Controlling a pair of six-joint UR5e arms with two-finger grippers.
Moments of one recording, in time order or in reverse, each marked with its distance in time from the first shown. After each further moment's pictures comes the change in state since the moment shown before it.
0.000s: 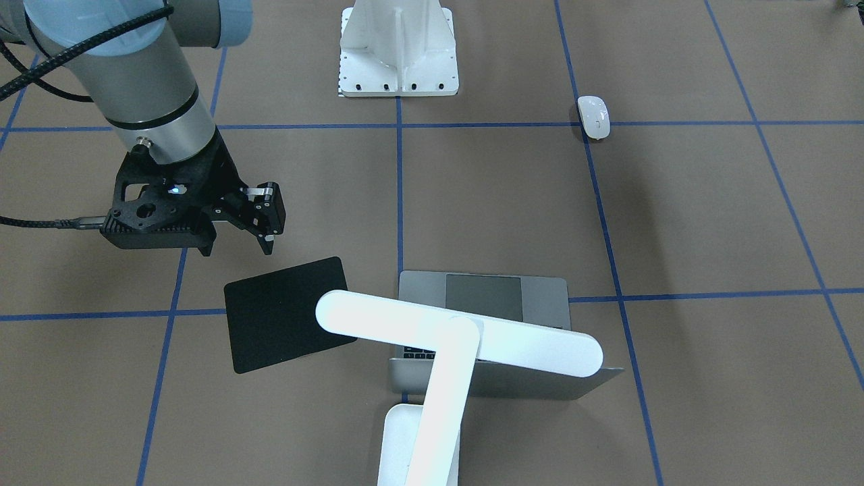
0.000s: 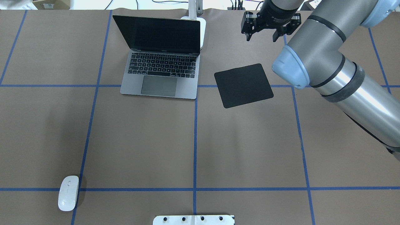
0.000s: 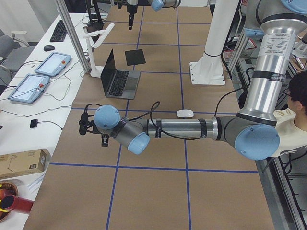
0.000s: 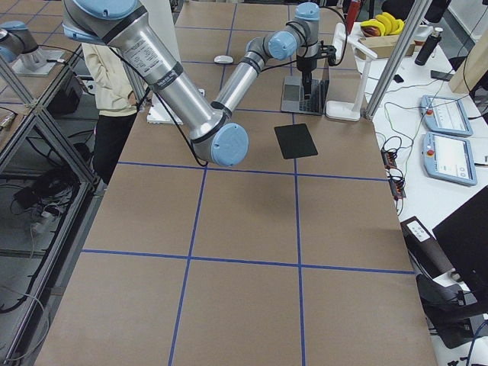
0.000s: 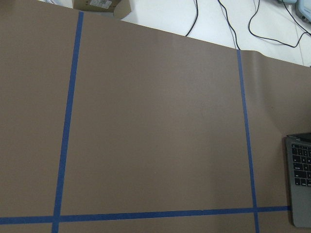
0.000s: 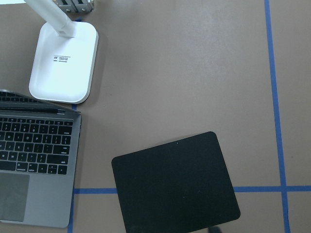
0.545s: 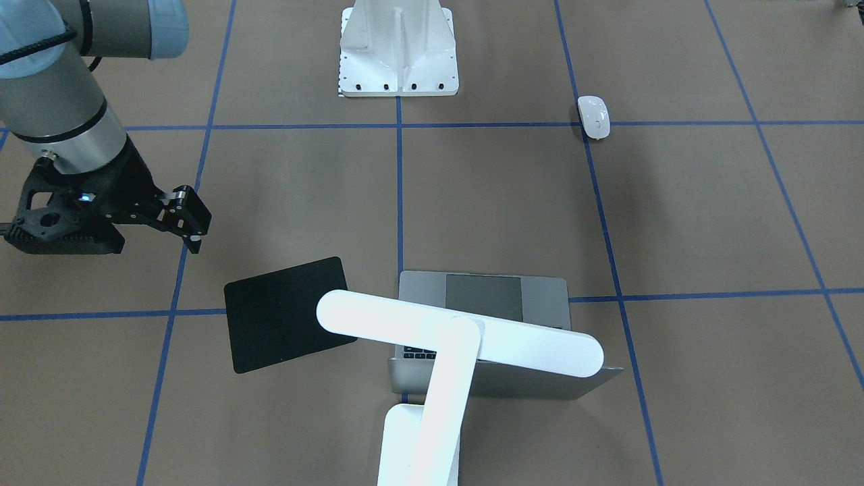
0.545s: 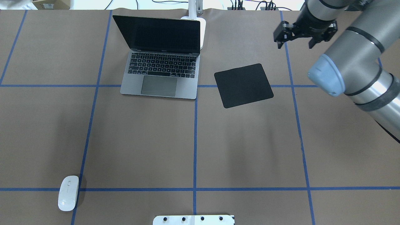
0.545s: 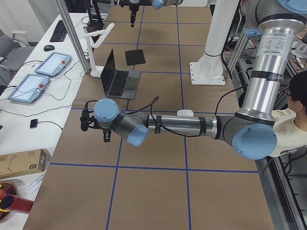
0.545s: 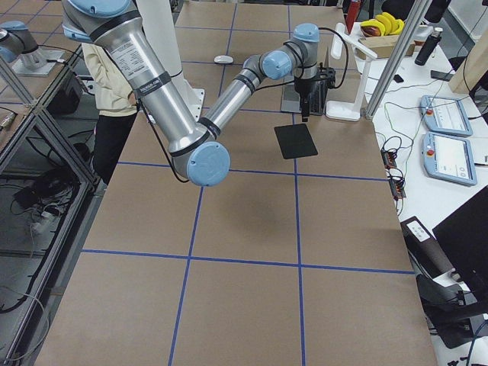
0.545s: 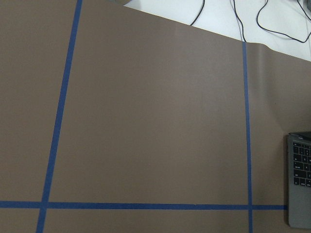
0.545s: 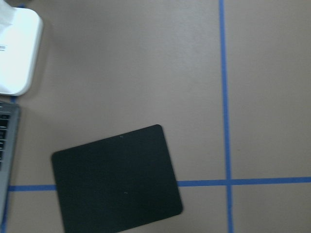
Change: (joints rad) left arm 0.061 -0.001 -0.159 0.226 0.050 -0.068; right arm 0.071 -0.214 0.105 -0.008 0.015 -0.141
